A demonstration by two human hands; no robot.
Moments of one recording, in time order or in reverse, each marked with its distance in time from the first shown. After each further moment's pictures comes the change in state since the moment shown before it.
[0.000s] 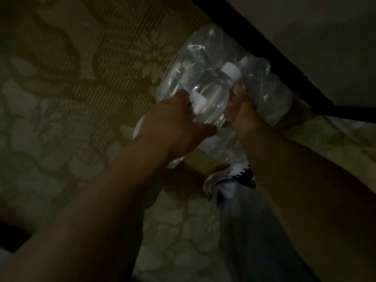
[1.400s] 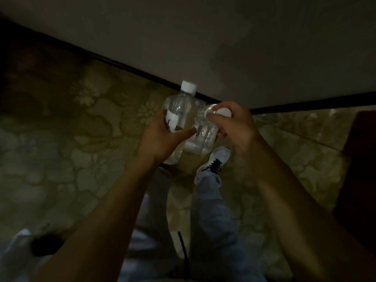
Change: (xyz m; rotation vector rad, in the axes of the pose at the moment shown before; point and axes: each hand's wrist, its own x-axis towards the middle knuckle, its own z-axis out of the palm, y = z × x) left_hand -0.229 0.118 -0.172 -0.341 -0.051 0.284; right_hand -0.443 -0.085 0.287 -0.671 0.562 -0.434
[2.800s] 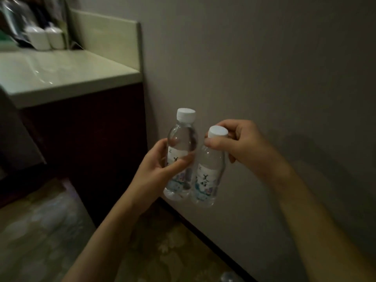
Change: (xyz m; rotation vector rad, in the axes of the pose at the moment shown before) left_hand -0.368 0.193 -0.337 -0.322 0.361 0.894; right_hand -0.432 -0.348 0.148 -0.288 -0.452 -1.255
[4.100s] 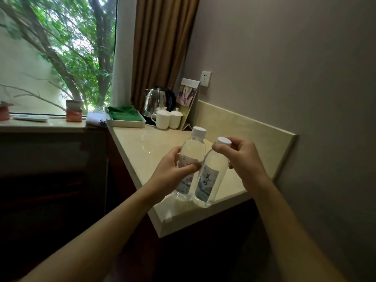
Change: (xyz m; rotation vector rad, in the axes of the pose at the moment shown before) left_hand 0.244 0.071 -0.523 0.139 0.296 0.152; right_hand 0.457 -0.161 0.374 0.073 0.035 -0.303
